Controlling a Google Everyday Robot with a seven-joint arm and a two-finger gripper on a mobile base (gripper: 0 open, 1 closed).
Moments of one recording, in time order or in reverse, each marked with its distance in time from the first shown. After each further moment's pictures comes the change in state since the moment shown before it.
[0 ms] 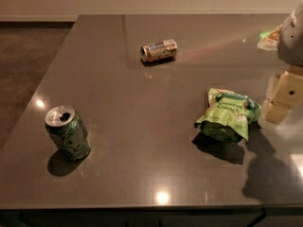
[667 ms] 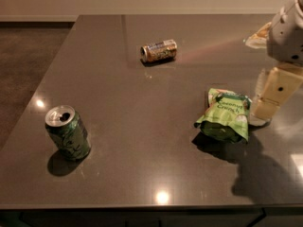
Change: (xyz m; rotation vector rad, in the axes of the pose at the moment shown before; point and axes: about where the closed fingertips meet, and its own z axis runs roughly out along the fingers) arm -0.025 0.000 0.003 -0.025 -0.054 -0.041
